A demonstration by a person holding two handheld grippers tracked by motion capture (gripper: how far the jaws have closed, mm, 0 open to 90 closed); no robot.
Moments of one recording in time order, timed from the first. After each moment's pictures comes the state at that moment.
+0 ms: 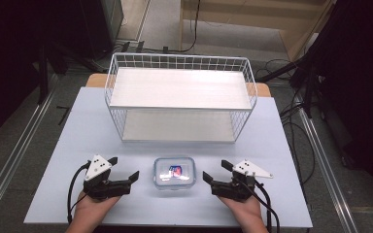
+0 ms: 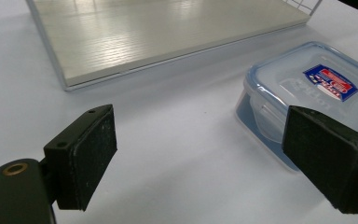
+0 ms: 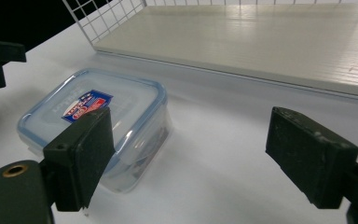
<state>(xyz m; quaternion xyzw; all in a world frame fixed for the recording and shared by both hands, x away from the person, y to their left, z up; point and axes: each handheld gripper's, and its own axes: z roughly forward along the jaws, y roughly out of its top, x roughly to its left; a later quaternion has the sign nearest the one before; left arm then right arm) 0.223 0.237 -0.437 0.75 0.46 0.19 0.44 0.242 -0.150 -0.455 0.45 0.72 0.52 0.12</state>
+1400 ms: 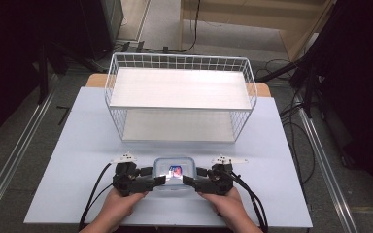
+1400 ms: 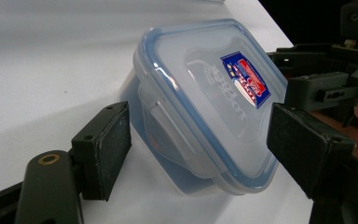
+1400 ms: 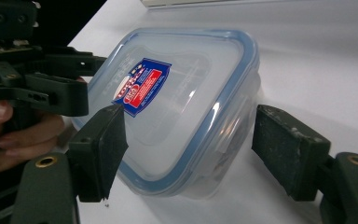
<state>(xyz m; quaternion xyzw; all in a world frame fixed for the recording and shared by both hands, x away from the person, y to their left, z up) 0.254 0.190 -0.467 0.73 0.49 -0.06 0.48 0.267 -0.108 -0.478 0.46 0.73 0.50 -0.07</state>
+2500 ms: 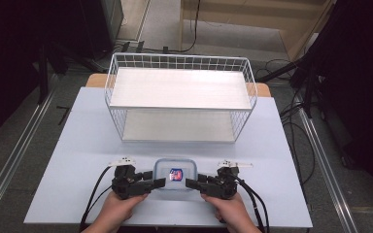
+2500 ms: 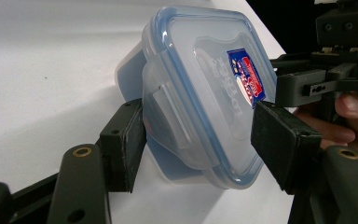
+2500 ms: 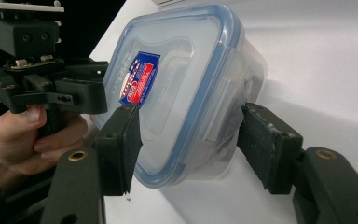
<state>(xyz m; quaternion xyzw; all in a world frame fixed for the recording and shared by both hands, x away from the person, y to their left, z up) 0.246 0.192 -0.467 0.73 0.48 -0.07 0.49 0.258 -0.121 -0.484 0.48 0.70 0.51 -0.14</state>
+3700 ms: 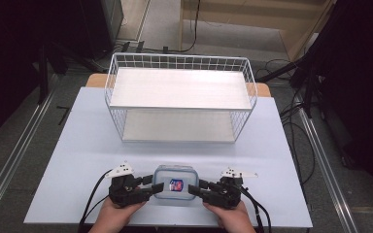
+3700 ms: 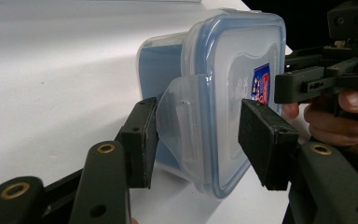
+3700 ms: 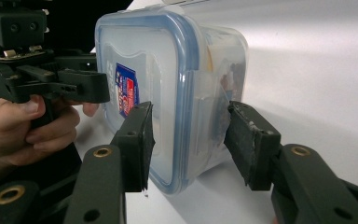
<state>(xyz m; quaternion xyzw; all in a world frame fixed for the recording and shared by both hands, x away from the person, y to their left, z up) 0.222 0.191 -0.457 0.75 0.44 -0.02 0.50 0.232 -0.126 -0.478 0.46 0.71 0.53 -0.09</state>
